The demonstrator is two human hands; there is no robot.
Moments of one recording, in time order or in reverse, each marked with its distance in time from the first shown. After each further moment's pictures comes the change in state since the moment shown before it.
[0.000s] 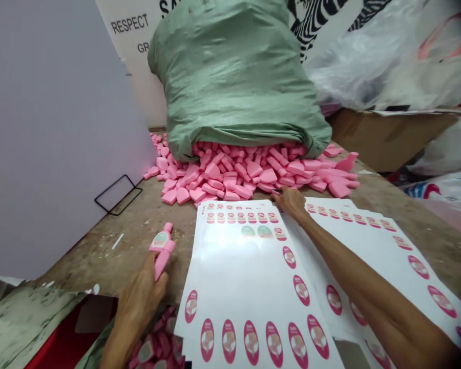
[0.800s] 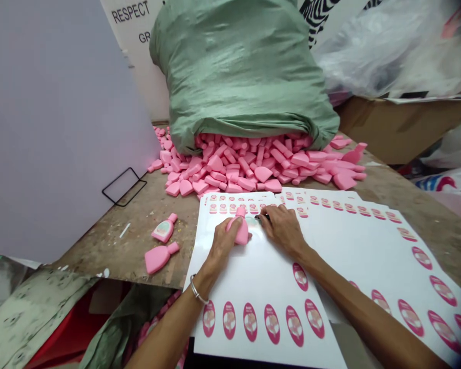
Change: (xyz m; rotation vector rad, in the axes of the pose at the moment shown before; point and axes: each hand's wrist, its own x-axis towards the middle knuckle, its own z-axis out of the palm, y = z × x) left_hand 0.018 0.146 0.064 -1.388 -0.462 -0.006; right_hand -0.118 -0.012 0.003 0.041 0.102 -0.584
